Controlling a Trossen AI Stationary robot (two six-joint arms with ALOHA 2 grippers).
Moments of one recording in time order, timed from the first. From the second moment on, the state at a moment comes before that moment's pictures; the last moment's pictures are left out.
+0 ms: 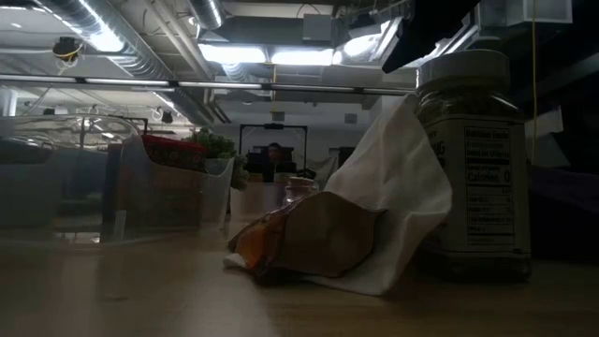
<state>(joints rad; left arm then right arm) -0.98 1.59 1.09 -0.91 -0.09 -1.51 0.09 1.30 1.14 -0.66 0.16 0.03</state>
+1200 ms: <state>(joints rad) -0.68 1.55 1.09 -0.06 -0.63 -0.55 0.09 1.30 1.14 -0.66 0.16 0.03</state>
